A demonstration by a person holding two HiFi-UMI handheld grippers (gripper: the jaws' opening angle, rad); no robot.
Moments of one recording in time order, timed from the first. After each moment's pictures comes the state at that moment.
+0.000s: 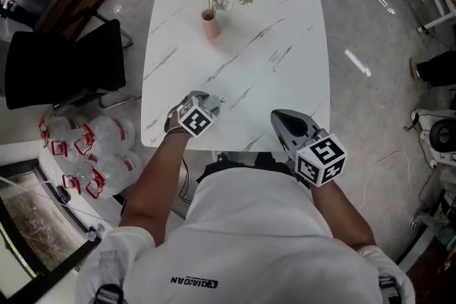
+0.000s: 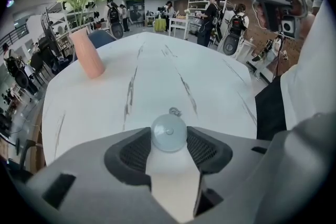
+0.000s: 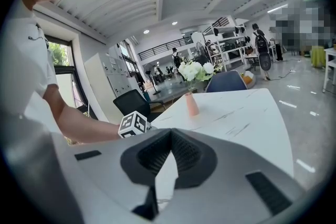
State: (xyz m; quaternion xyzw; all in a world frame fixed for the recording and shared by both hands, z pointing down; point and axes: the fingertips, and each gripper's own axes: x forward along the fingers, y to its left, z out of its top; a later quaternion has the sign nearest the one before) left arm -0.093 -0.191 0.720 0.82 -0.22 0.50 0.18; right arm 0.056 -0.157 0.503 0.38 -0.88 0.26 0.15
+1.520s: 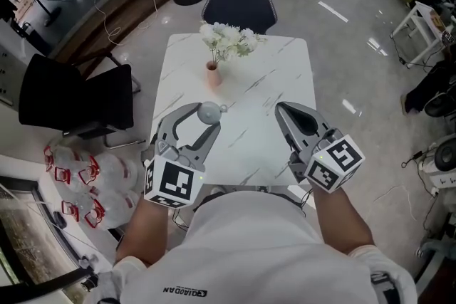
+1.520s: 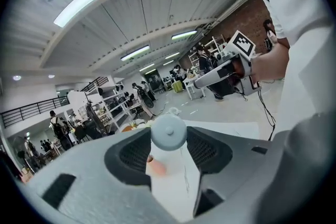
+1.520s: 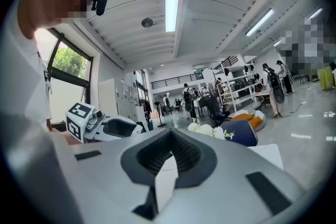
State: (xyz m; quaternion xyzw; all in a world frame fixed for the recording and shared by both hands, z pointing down) left arm -0.072 -0.192 0.349 0.88 -0.37 0.26 -0.14; right arm 0.063 -0.201 0.314 0.38 -0.92 0.11 -0.01
